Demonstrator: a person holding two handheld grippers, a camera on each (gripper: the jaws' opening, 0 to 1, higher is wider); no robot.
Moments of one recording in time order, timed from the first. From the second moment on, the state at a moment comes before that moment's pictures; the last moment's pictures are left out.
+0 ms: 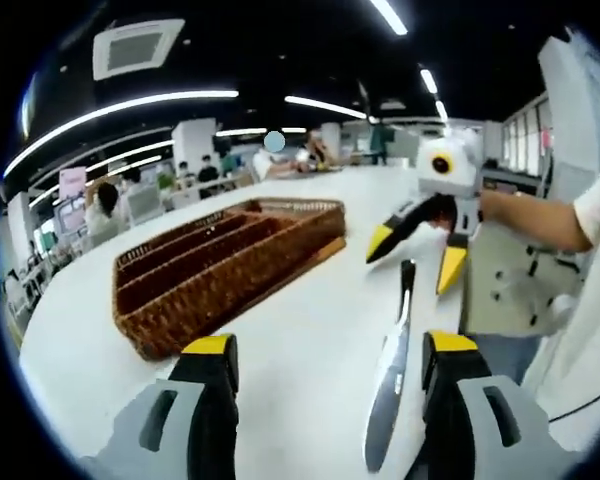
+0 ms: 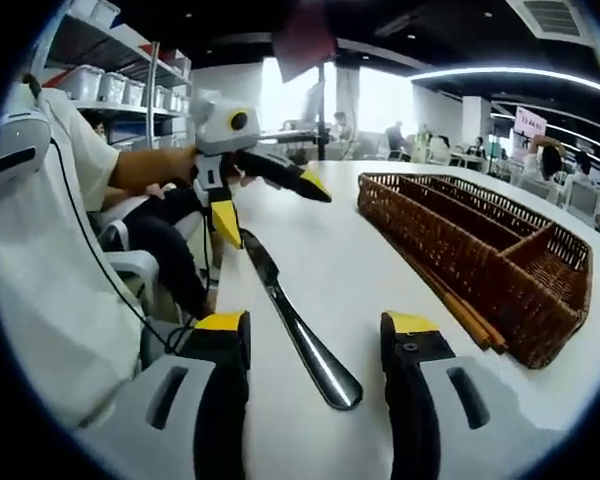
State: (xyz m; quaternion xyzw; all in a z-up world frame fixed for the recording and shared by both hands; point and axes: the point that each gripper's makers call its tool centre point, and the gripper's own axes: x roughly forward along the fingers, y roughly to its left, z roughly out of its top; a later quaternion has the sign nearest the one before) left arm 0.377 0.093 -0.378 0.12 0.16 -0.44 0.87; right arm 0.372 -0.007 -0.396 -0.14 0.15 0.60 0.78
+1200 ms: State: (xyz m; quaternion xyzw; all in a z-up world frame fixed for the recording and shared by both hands) left arm 0.325 0.052 -0.400 0.14 0.21 -0.50 0.83; right arm 0.360 0.000 -0.405 -0.18 0.19 0.60 0.76
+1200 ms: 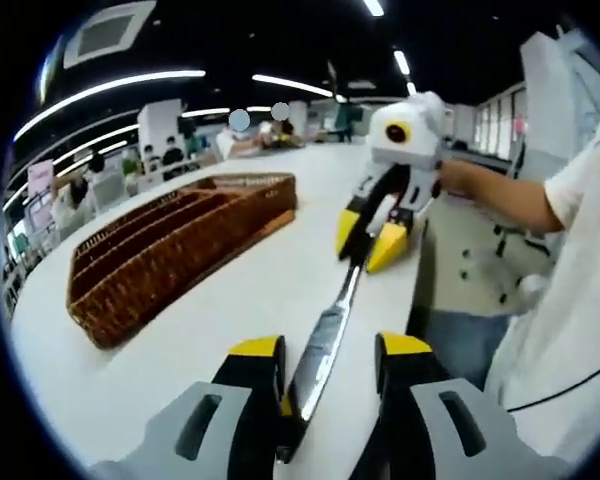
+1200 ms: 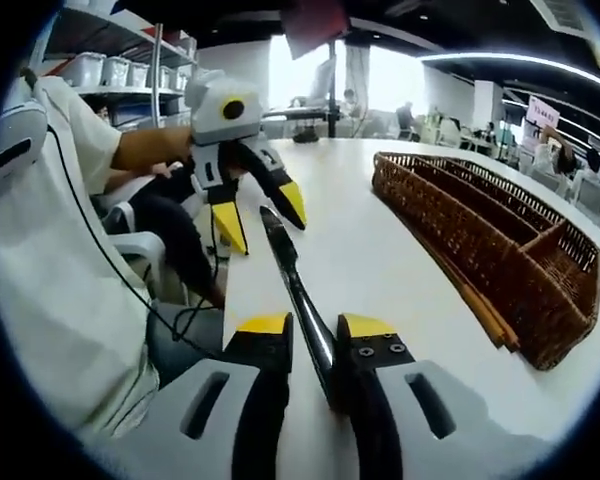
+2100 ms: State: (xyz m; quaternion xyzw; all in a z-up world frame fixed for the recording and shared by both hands) left arm 0.361 0.074 -0.402 0.20 0.31 -0.53 0.77; right arm 0.364 0.002 -0.406 -0.20 0.21 0.59 0.75
